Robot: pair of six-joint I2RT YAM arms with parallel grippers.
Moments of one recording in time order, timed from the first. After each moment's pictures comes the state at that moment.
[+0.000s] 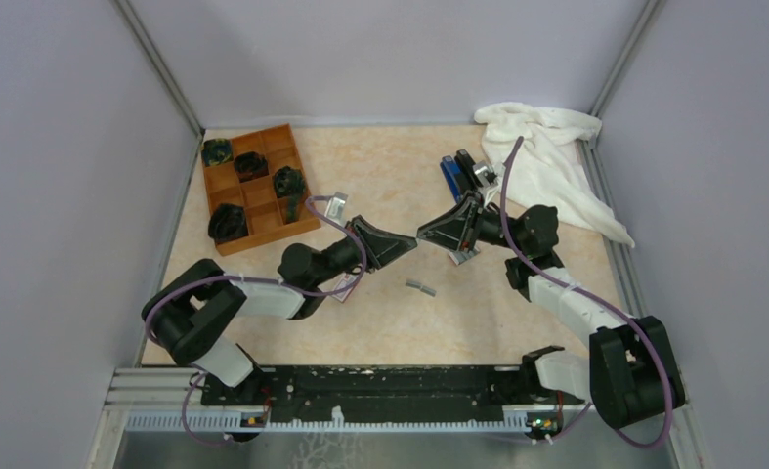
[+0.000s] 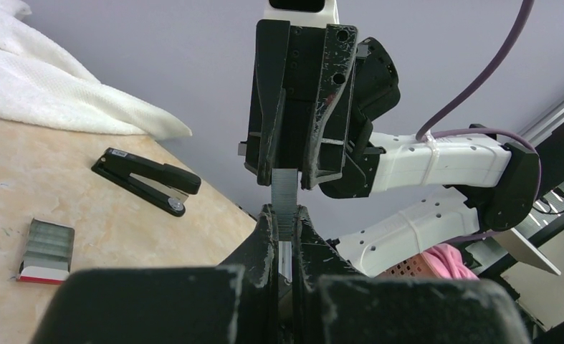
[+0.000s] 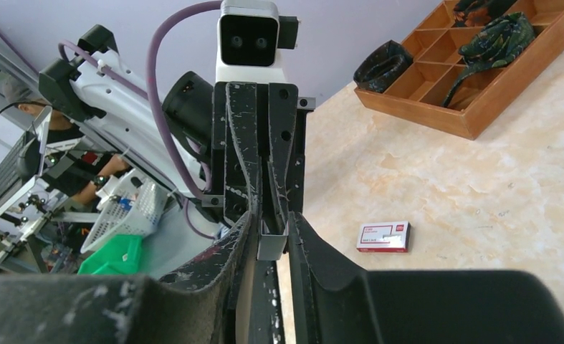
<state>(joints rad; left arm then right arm) -0.79 1.57 0.50 1.52 0.39 -0.98 0.29 1.17 0.54 0.94 -1.04 0.89</state>
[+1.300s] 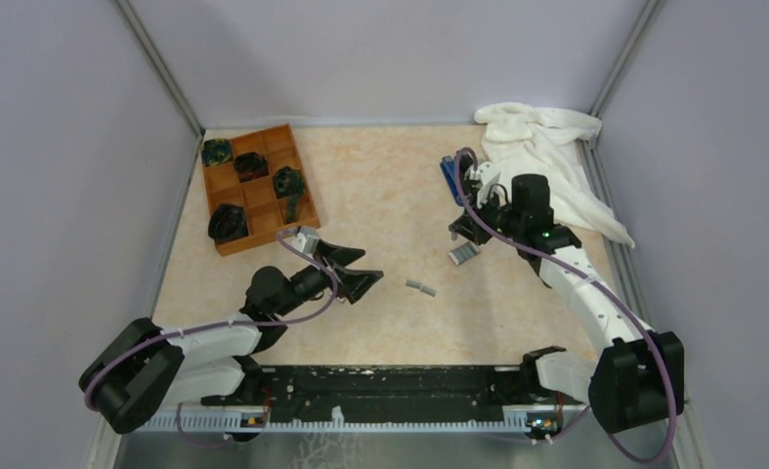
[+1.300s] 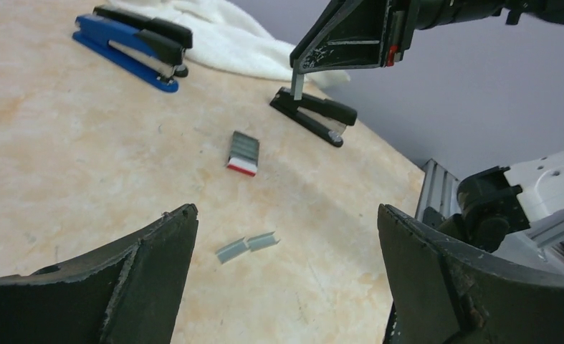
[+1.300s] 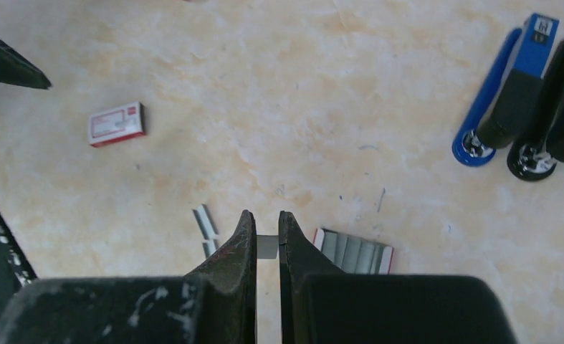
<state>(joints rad) -0.71 1.13 0.20 1.11 0.28 -0.51 0.23 1.13 0.83 -0.21 -0.61 -0.14</state>
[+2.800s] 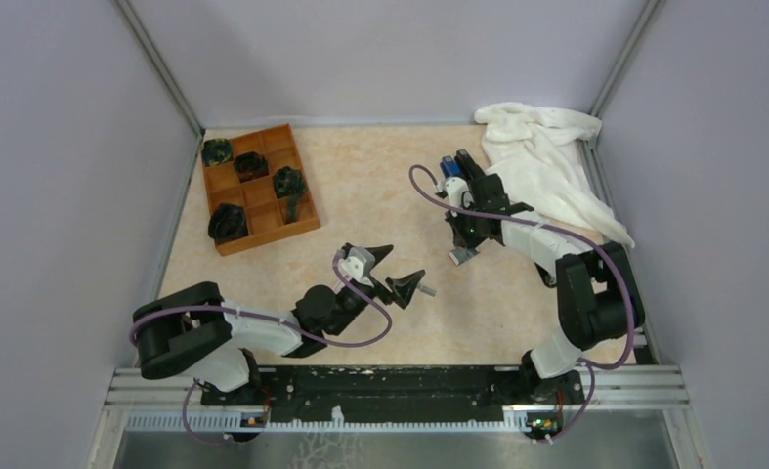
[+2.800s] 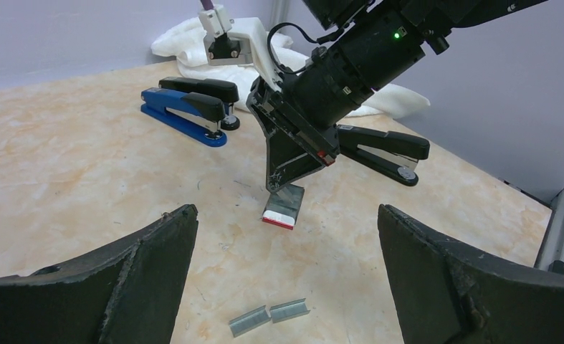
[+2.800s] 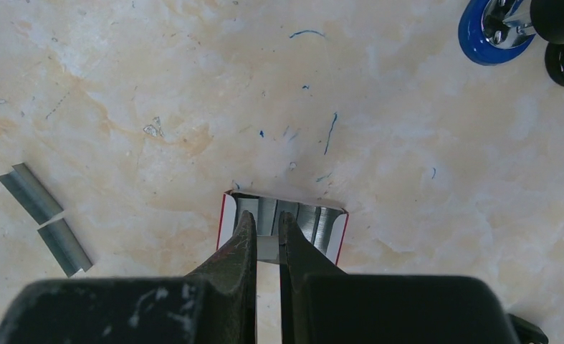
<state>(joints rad) -1.17 1.47 0.36 1.31 -0.38 -0.13 0.33 1.56 0.95 -0.34 -0.22 -0.33</state>
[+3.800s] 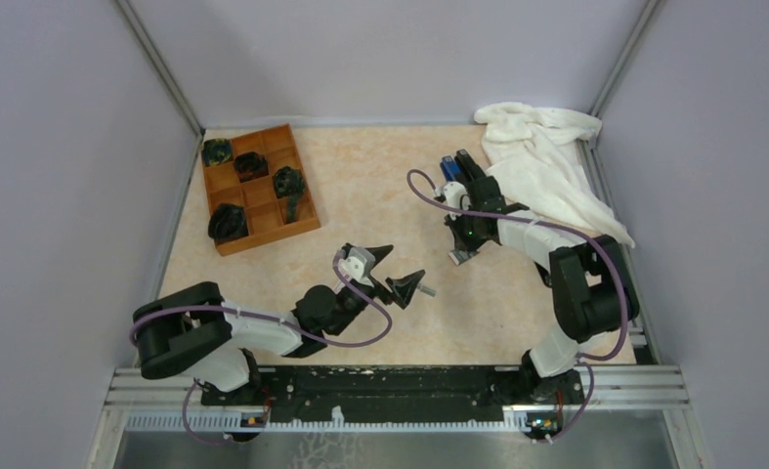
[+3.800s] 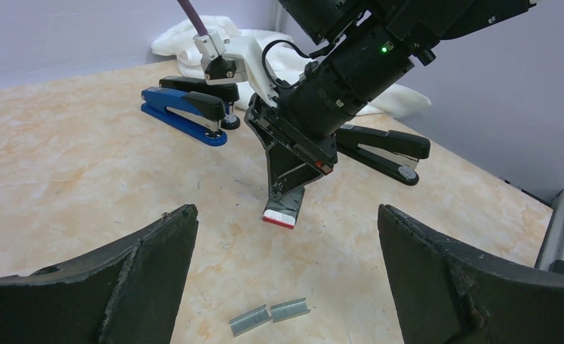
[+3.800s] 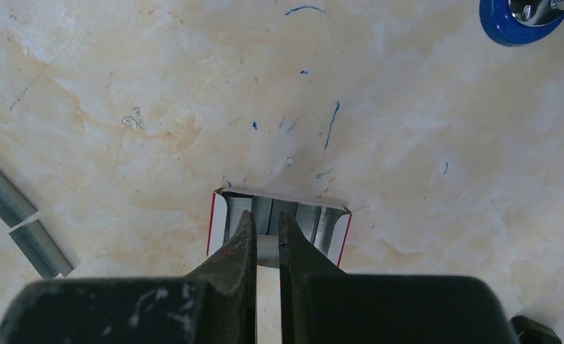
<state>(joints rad) -1.17 1.47 0.36 1.31 -0.38 -0.13 0.33 1.61 0.95 -0.35 -0.19 -0.34</state>
